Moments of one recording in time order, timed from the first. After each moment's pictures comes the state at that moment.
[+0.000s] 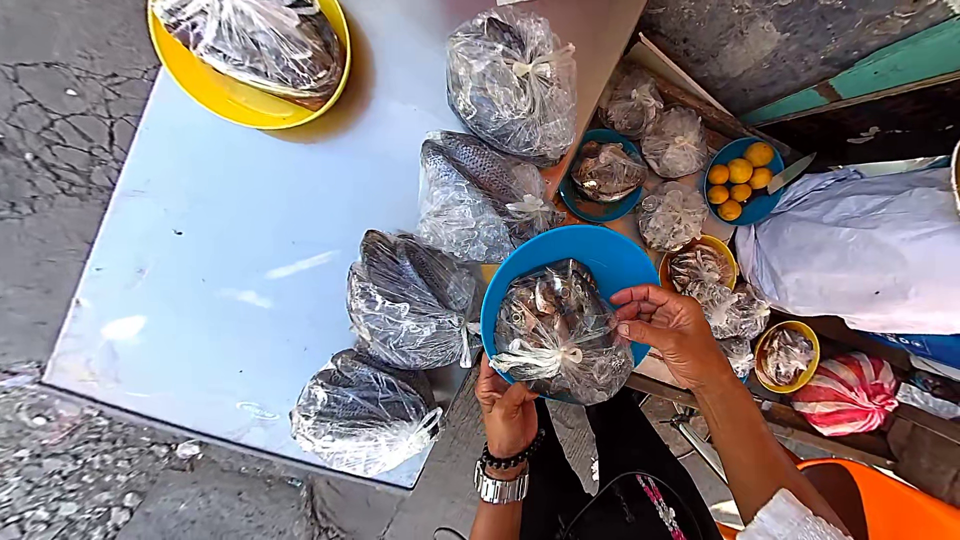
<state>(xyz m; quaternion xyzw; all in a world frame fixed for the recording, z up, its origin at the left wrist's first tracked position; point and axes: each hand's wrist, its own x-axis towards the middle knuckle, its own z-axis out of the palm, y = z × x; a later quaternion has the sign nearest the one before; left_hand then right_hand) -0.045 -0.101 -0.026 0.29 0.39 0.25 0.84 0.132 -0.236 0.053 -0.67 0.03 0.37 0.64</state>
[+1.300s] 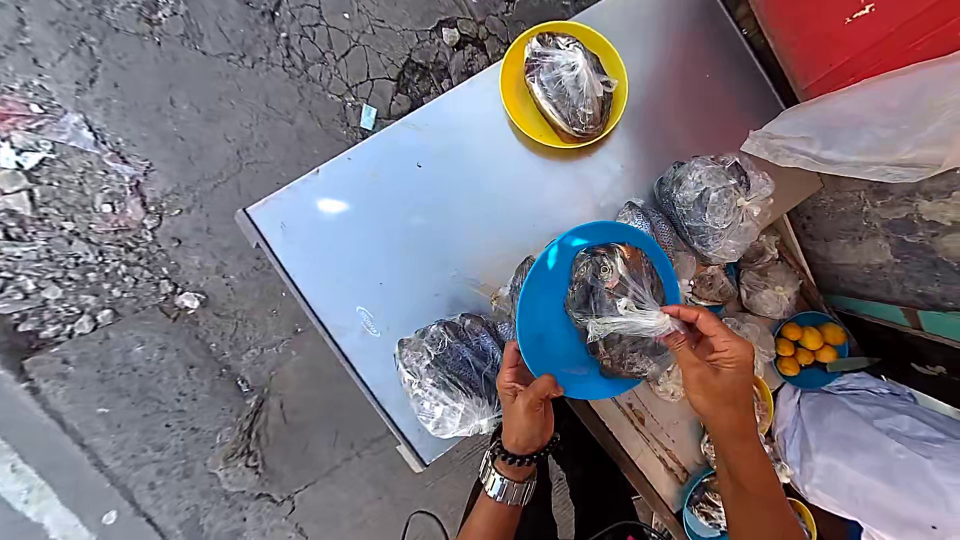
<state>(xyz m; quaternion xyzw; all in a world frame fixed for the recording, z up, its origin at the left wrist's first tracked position) -0.061 0.006 -0.006 0.22 0.40 0.41 0.79 0.123 -0.062 0.068 -0.79 -0.29 0.22 0.49</state>
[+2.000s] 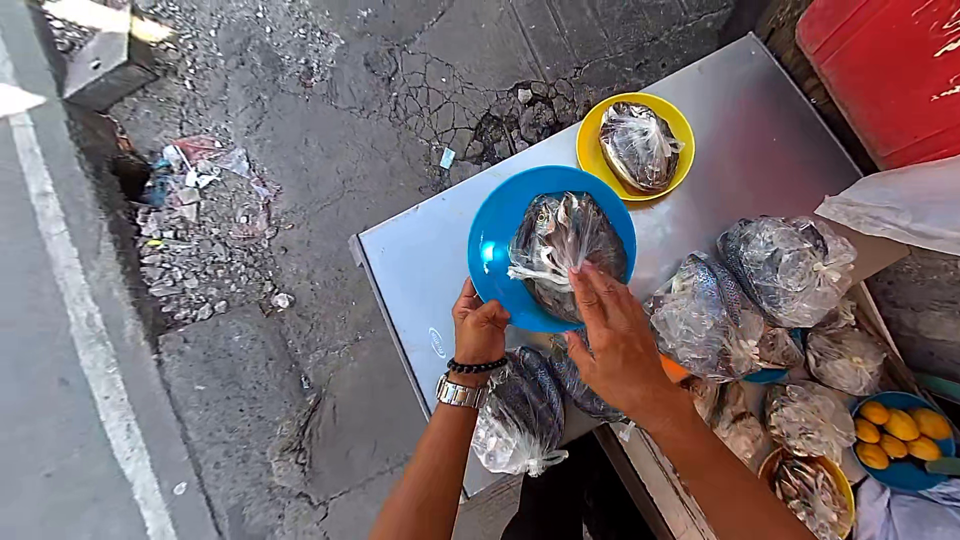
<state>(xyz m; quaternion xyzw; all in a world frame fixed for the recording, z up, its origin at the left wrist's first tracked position) -0.102 0.196 -0.035 0.29 0.48 0.43 0.71 0.053 0.089 0.037 -0.75 -0.61 0.14 0.23</state>
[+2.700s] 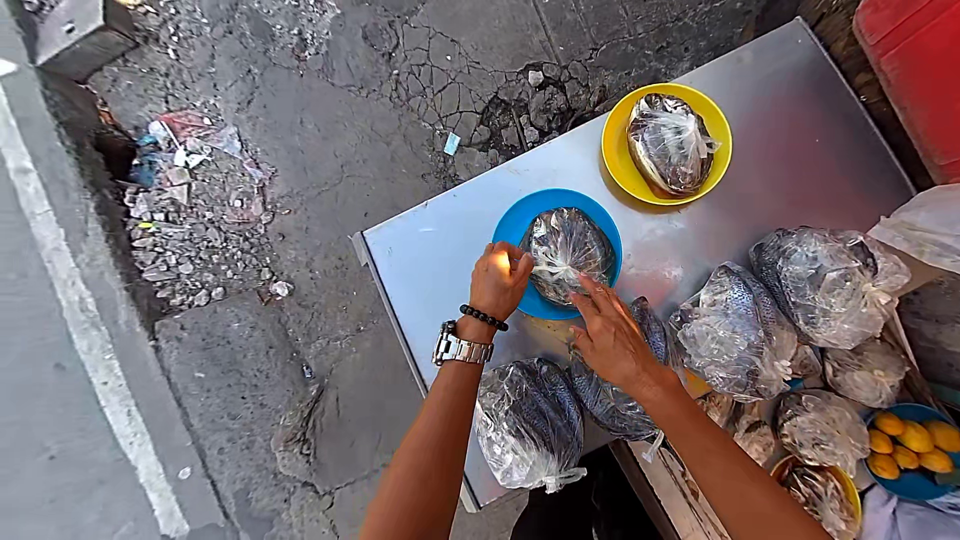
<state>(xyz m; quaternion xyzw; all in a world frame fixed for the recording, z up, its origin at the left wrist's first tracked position) -0.094 0.271 -0.037 0.73 0.54 0.07 0.40 0.053 0.130 -0.011 -0.74 -0.57 0.34 0.12</state>
